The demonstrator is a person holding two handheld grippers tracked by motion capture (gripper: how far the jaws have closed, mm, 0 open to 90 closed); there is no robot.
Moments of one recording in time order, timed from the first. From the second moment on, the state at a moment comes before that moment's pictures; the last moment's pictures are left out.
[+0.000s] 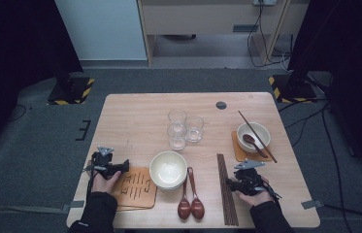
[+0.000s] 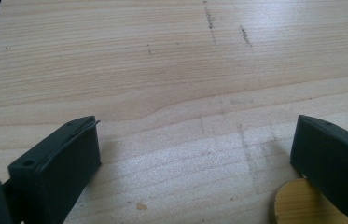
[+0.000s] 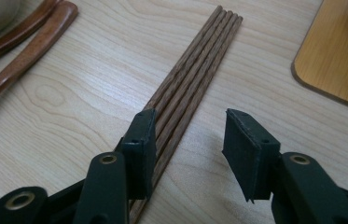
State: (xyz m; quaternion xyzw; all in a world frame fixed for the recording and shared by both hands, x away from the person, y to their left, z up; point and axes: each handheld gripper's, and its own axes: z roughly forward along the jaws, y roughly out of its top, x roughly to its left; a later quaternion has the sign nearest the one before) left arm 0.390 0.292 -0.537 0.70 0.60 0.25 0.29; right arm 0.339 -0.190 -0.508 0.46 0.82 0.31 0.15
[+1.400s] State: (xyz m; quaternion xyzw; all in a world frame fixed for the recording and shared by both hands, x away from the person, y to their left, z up) left arm 0.389 0.292 -0.537 0.70 0.60 0.25 0.29; right arm 0.342 -0.191 -0.513 0.47 0.83 0.28 0.14
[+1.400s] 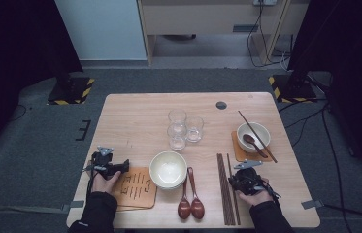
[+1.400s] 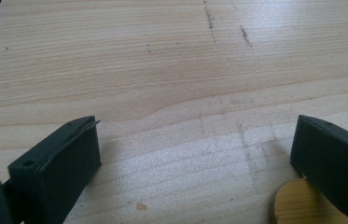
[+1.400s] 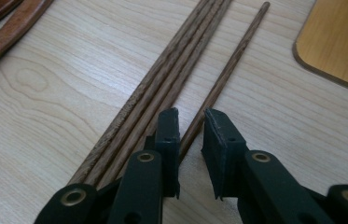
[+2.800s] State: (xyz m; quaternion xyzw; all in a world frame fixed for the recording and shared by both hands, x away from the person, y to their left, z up) left arm 0.389 0.292 -0.537 0.70 0.60 0.25 0.29; right arm 0.349 -0.209 -0.511 0.51 0.81 0.25 0.14
